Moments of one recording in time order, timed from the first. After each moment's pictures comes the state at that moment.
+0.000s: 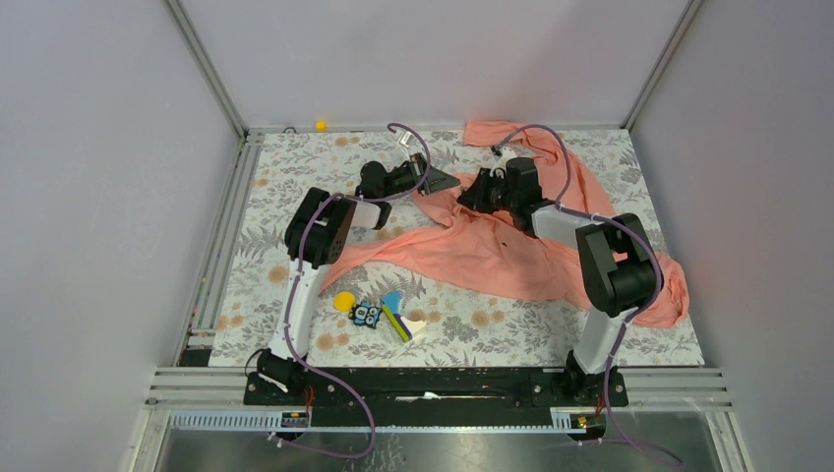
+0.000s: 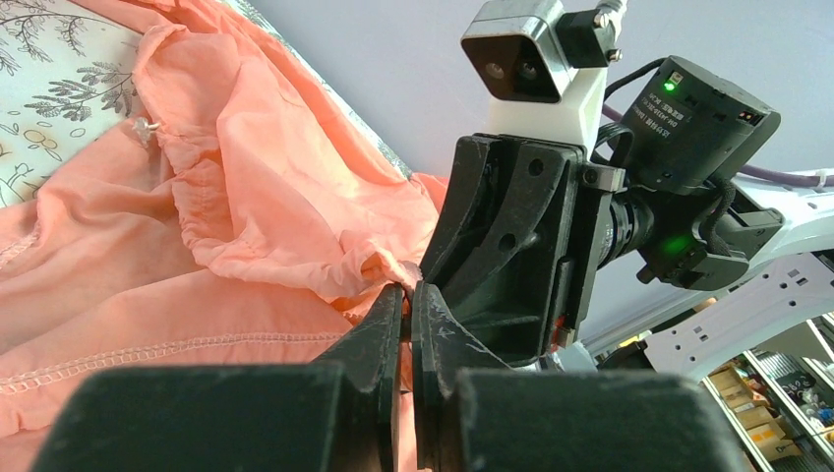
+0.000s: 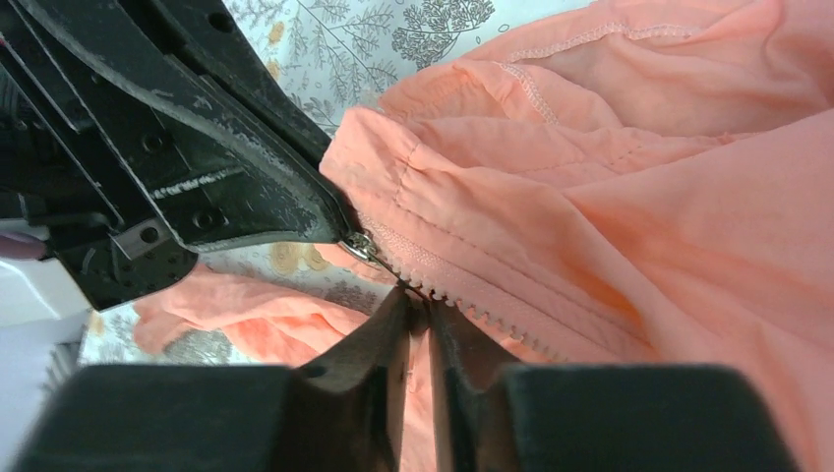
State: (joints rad) left arm -0.39 2.48 1.51 1.33 0.94 -1.15; right arm 0.32 1.83 1.03 0.31 -0.40 0.49
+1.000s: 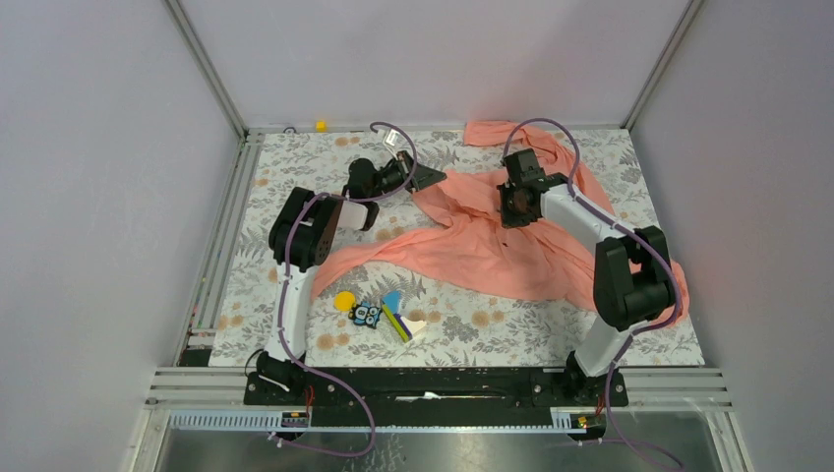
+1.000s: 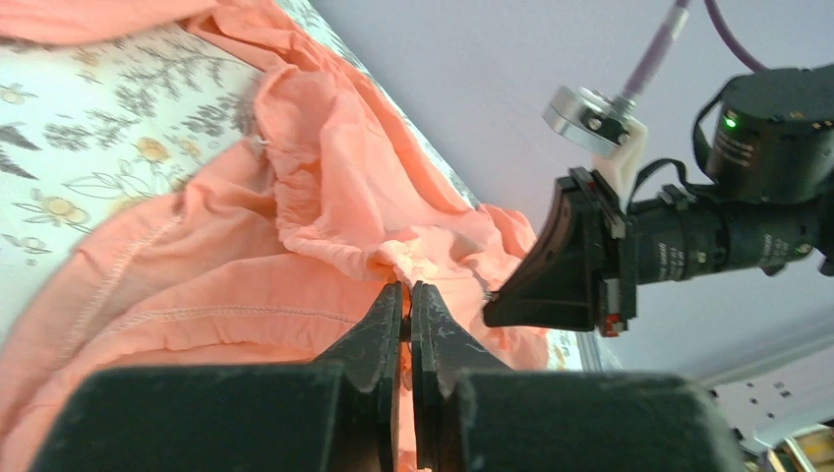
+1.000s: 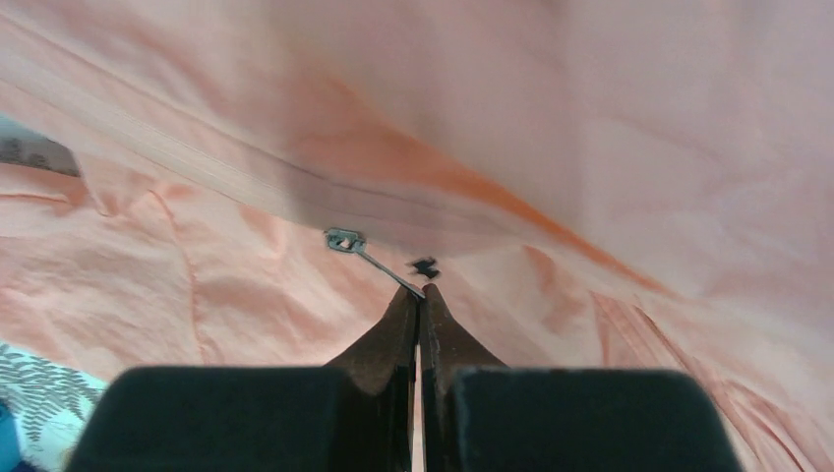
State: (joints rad) left arm -0.34 2.35 1.36 1.22 0.83 -1.00; right arm 0.33 1.75 1.27 -0.59 0.05 0.22
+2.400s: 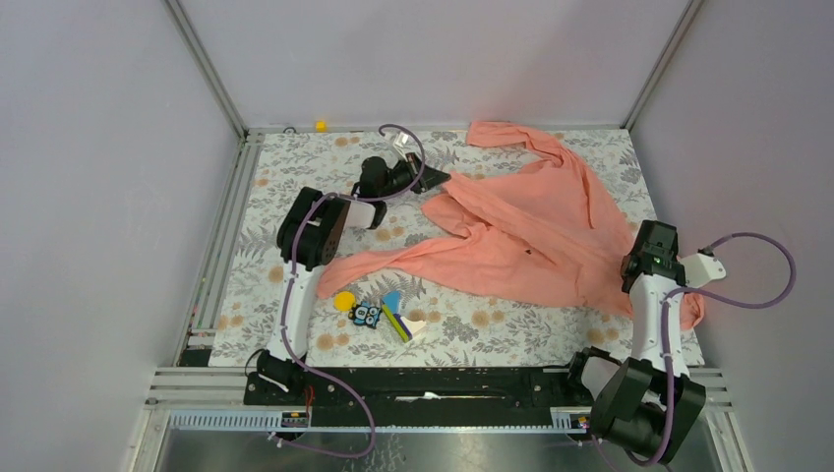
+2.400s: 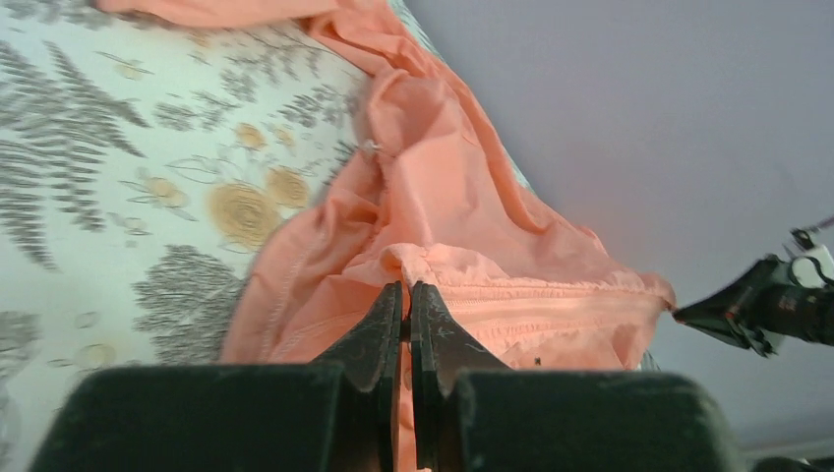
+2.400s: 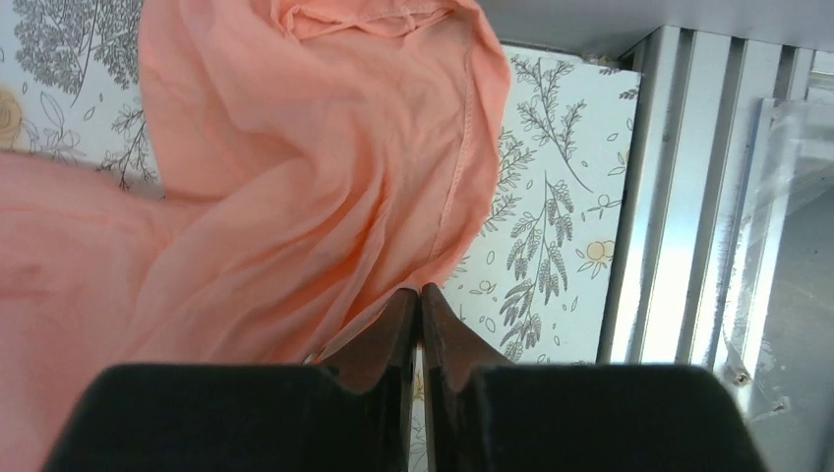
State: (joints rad) left arm -0.38 2.40 1.44 1.02 0.70 -0.86; right arm -0.40 1.02 0.70 -0.76 0.68 0.84
